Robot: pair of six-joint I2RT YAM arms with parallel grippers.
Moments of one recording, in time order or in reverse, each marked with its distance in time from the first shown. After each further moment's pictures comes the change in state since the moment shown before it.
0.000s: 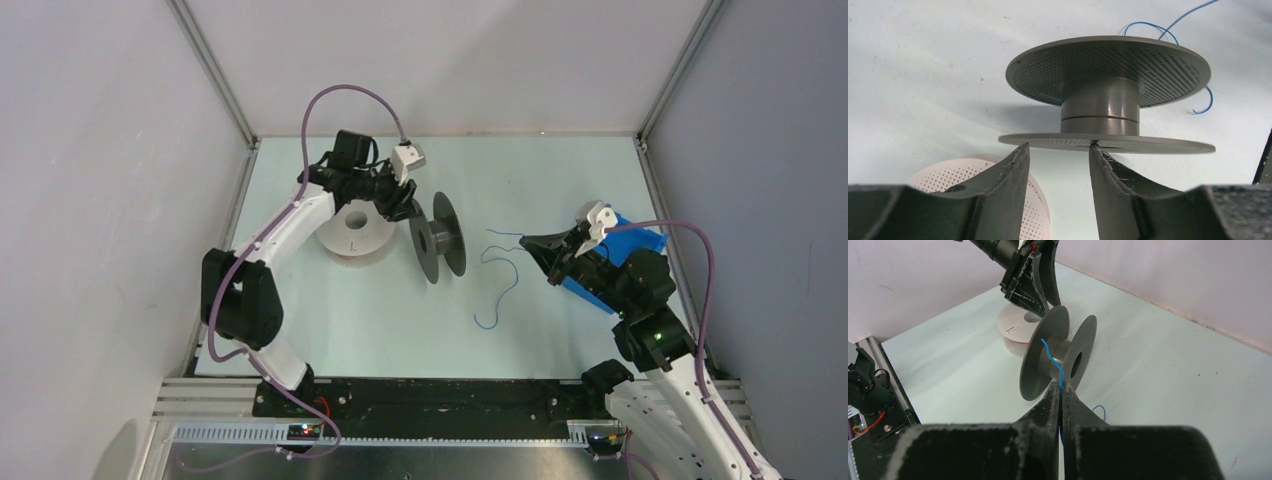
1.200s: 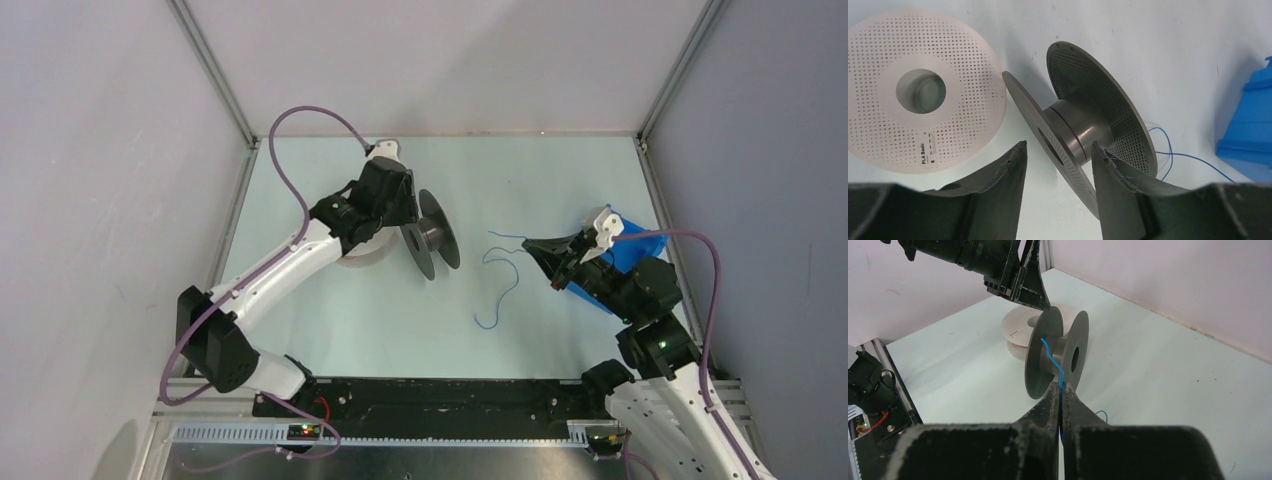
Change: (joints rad) left arm -0.294 -0.229 -0.108 0.007 -0.970 -1.025; right arm -0.002 -0.052 -0.011 -0.010 -0.010 0.002
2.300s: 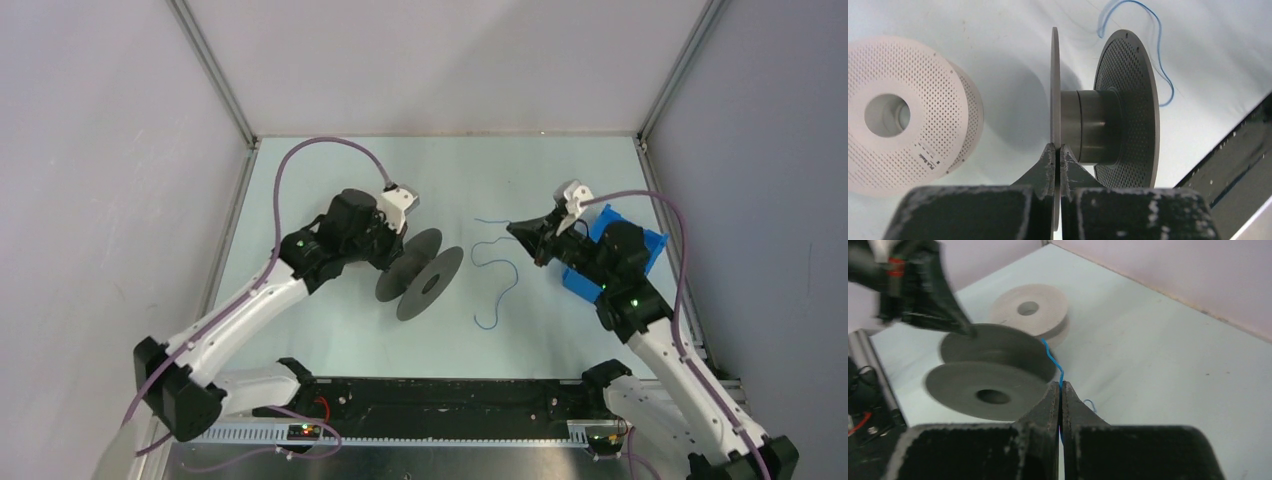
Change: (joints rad) left arm -0.014 -0.251 -0.229 -0.033 0.395 0.493; right arm -0.013 0.212 0.004 0.127 -0.043 0.013
